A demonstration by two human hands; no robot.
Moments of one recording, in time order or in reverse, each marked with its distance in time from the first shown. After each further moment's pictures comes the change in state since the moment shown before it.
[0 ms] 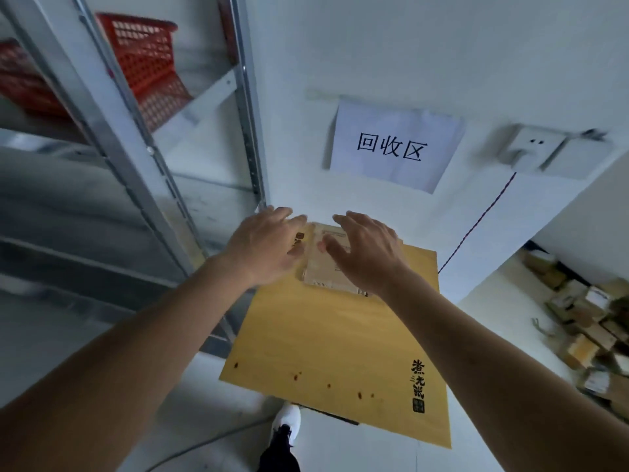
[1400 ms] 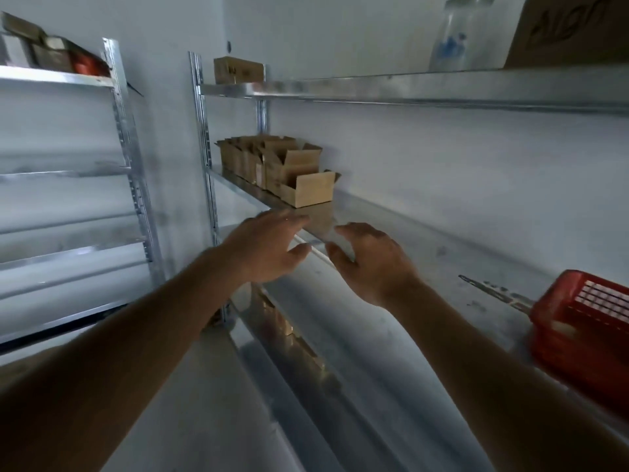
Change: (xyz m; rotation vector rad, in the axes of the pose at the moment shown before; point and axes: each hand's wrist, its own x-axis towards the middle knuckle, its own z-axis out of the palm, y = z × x) left_hand -0.331 -0.607 -0.323 0.163 0.385 -0.585; right_hand 0.201 -0.756 -0.001 0.144 0.194 -0.803
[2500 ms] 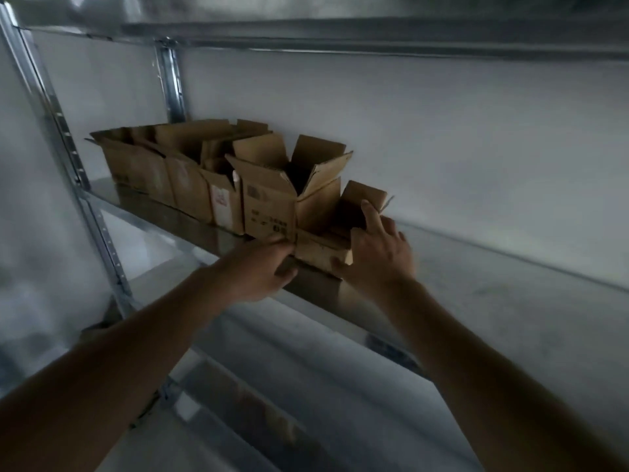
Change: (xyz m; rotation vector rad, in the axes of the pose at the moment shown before) left_hand 0.398 -0.405 0.221 -0.197 -0.285 0.326; right_hand 0.463 0.052 0.277 -0.468 -0.057 0.476
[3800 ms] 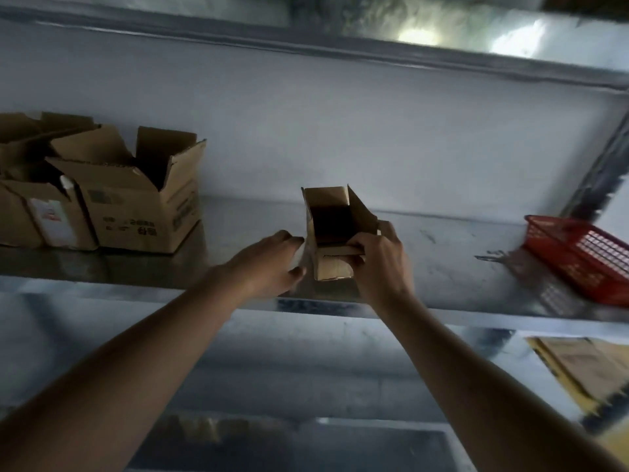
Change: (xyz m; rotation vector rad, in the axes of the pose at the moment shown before) left_hand 0.034 0.164 0.031 -0.079 -0.051 0.505; right_hand -0.166 0.091 -0.047 0.162 0.298 0.564
